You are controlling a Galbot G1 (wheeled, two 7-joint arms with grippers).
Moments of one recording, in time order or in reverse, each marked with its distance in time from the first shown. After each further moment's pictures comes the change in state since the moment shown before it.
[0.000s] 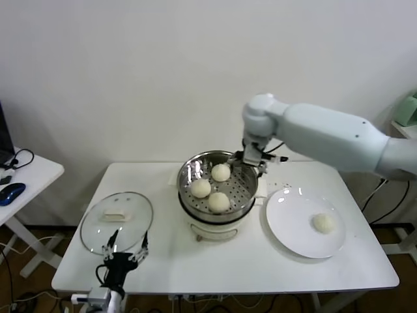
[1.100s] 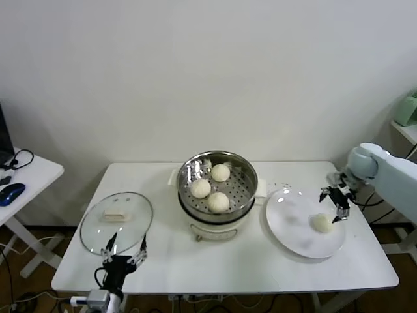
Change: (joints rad) left arm 0.012 -0.003 -0.008 0.013 0.003 -0.001 -0.001; right arm -0.450 -0.342 0.254 -0.285 -0.005 -0.252 0.058
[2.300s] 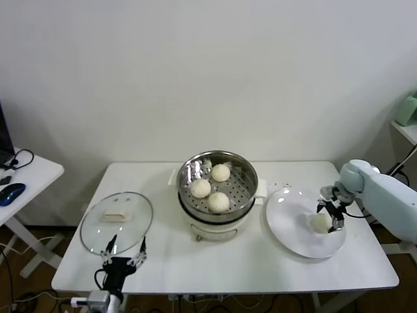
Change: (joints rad) left arm 0.000 -0.002 -0.003 0.013 0.001 0.003 0.000; right arm -0.163 0.108 0.183 -0.156 -0.141 0.045 0.016
